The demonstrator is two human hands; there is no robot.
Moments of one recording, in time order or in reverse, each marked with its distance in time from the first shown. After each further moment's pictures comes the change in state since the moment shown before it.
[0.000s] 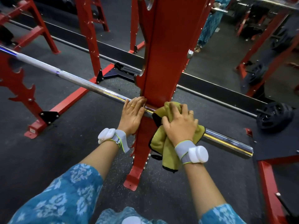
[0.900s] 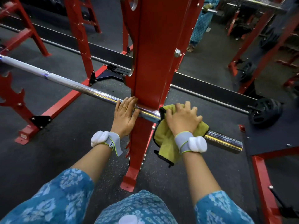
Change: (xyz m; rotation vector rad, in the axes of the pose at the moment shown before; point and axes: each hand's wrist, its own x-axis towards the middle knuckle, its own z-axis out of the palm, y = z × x) left_hand -0.003 0.006 0.005 0.099 0.014 -0.021; right_hand 0.017 0.018 -0.010 -0.062 -0.049 0.236
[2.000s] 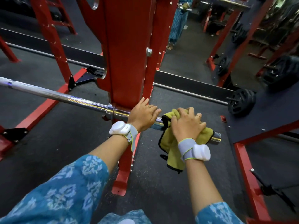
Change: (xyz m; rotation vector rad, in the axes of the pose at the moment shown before) left_hand 0.044 0.098 0.058 0.184 -0.305 0.363; right_hand -0.005 0.069 -0.006 -0.005 0.011 0.180
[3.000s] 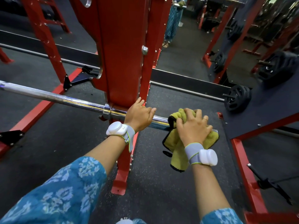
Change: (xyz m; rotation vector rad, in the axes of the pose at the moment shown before) left_hand -0.004 -0.001 -0.003 0.074 -0.109 -0.030; right_hand -0.005 0.028 -0.001 0.016 0.059 0.021
